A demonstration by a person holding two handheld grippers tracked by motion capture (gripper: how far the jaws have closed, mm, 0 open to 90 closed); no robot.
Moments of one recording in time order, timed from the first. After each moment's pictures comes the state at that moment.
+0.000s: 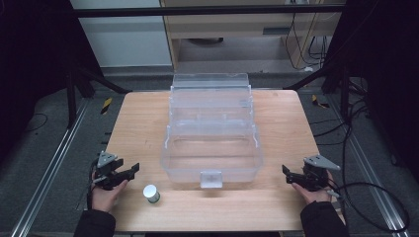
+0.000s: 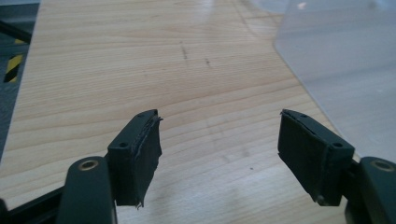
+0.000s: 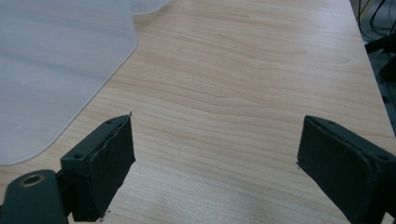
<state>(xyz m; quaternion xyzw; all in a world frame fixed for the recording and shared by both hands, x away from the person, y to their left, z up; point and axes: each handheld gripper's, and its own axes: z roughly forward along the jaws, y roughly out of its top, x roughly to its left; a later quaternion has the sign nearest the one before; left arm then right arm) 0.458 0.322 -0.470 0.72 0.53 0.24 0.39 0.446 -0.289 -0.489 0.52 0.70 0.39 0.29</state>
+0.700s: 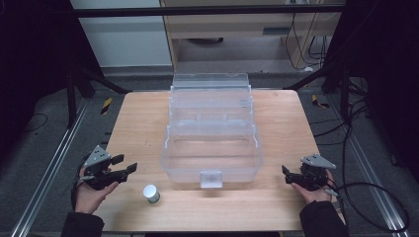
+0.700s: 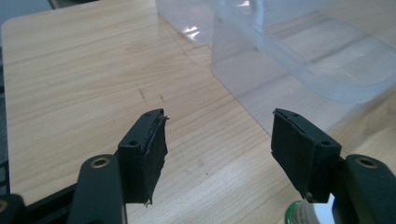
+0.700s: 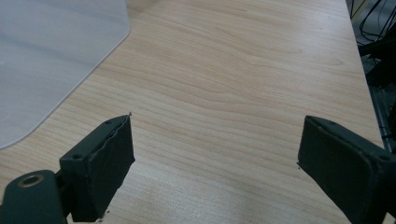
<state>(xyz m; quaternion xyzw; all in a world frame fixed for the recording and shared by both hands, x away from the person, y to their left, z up) 0.441 0.327 -0.416 0.78 0.42 0.21 0.42 0.450 -0.287 -0.490 0.51 0.72 0.36 0.30</state>
